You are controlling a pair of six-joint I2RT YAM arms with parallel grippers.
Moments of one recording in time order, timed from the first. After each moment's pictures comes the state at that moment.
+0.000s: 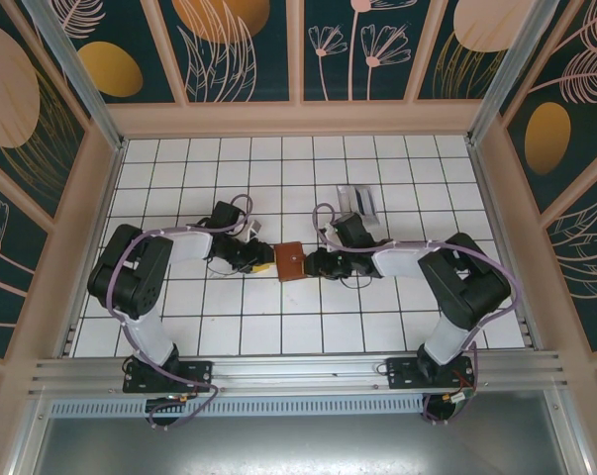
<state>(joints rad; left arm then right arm) -0.39 1.80 0.85 -0.19 0.70 -0.63 0.63 1.69 0.73 0.05 -0.57 0.68</state>
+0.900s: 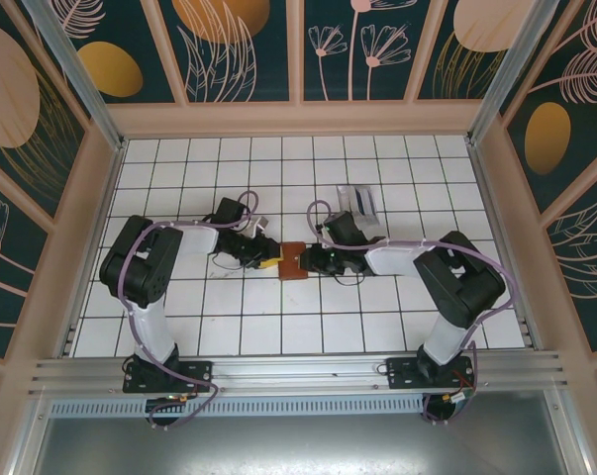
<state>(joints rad) -0.39 1.90 0.91 -0.12 0.82 -0.66 0.68 1.72 0.79 0.02 -0.41 0.73</state>
